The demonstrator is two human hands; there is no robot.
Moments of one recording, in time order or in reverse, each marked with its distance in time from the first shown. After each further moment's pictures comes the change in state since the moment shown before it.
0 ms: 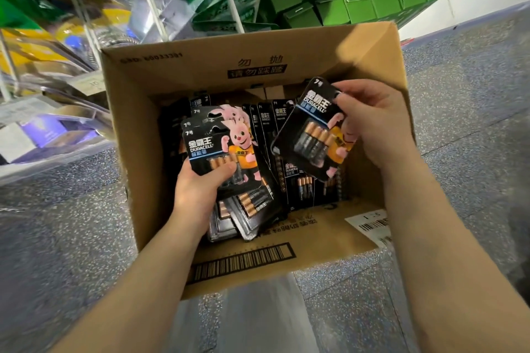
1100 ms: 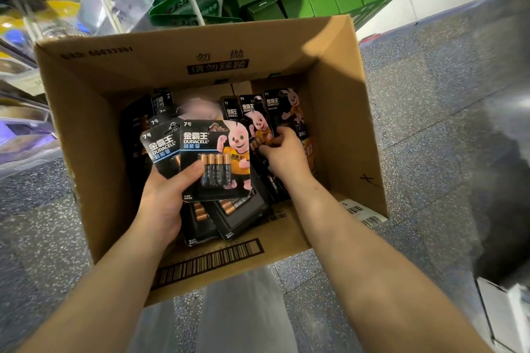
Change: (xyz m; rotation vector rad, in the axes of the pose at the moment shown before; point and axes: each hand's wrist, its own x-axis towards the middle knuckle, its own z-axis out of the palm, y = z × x) left_hand 0.005 -0.016 -0.007 -0.061 -0.166 0.004; right_hand -0.008 0.093 0.056 -0.385 0.033 0.480
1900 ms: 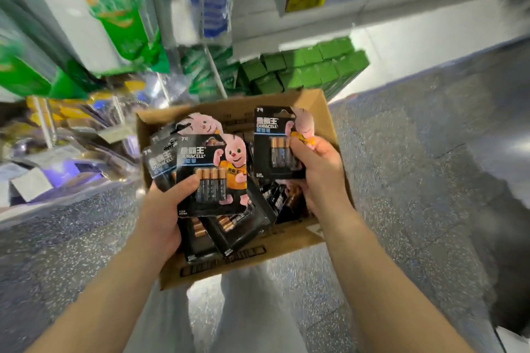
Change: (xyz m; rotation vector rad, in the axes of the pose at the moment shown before) left_hand -0.091 0.085 0.006 -0.122 -0.065 0.137; right_hand -0.133 -0.081 -0.087 0.737 0.001 -0.290
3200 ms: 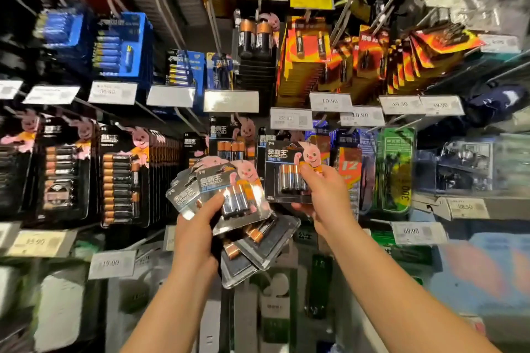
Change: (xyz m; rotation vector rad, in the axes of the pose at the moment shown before) left_hand -0.359 0.472 0.060 -0.334 -0.102 1.240; right_hand -0.304 -0.510 0.239 0.257 -0.535 -1.038
